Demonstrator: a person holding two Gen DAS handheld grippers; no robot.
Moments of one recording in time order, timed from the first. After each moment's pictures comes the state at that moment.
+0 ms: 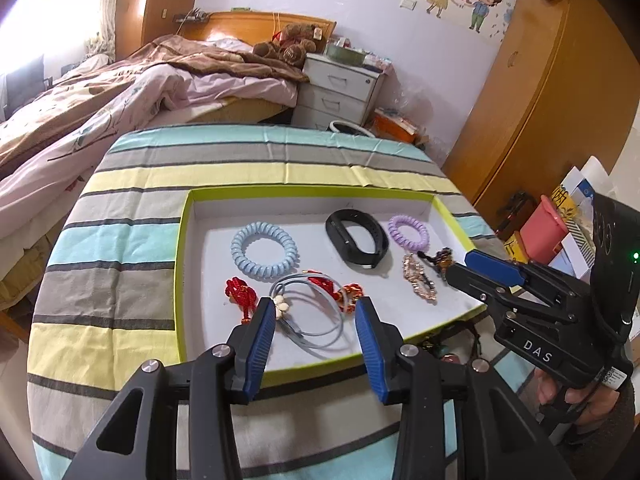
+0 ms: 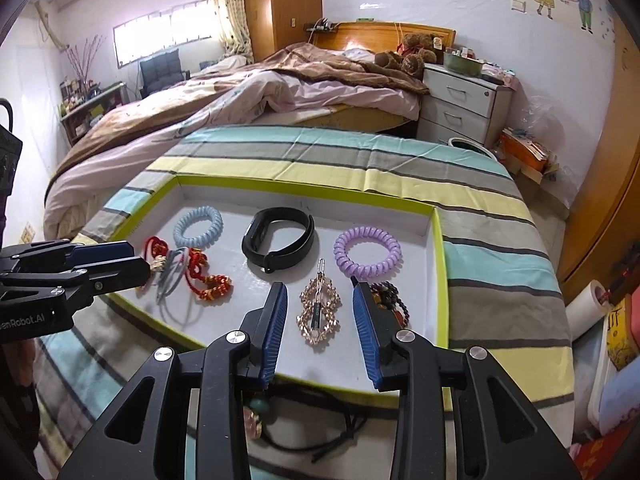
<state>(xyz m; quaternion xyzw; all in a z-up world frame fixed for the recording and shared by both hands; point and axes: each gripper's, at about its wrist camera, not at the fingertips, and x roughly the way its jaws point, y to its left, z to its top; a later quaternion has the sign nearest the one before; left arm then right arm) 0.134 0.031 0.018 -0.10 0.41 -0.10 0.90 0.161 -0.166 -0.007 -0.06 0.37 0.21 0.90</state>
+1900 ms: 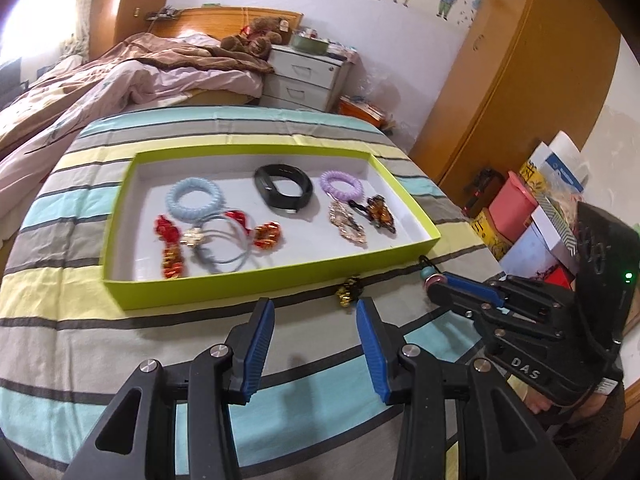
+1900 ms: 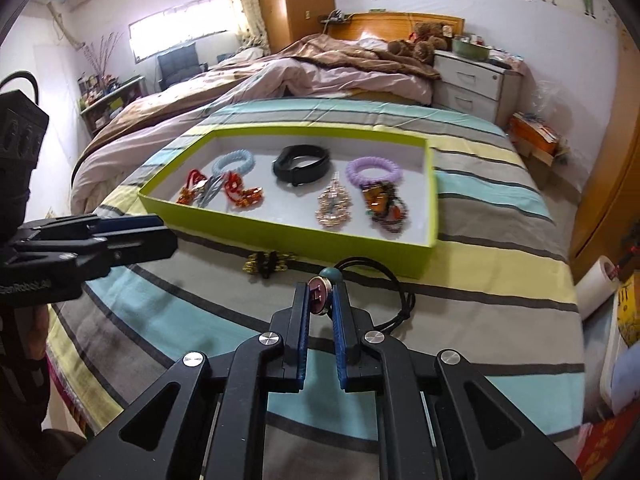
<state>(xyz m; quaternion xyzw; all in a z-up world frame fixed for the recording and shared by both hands) 0.096 -0.020 0.004 -0.09 0.42 -0.15 0.89 0.100 -0.204 -0.025 -0.06 0.39 0.24 0.89</state>
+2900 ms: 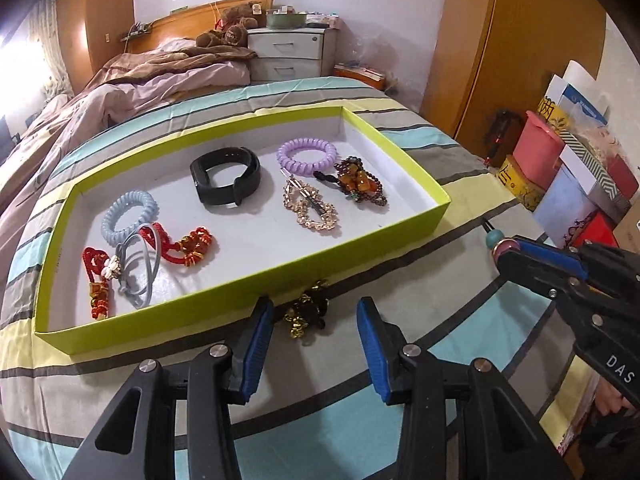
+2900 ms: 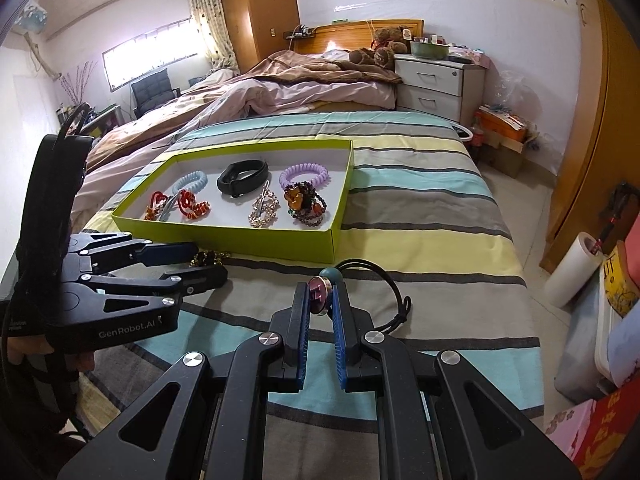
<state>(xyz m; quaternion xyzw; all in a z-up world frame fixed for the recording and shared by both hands) 0.129 -0.091 -0.024 0.02 0.45 -0.12 0.89 0.098 -0.255 -0.022 -0.02 0.37 0.20 0.91</state>
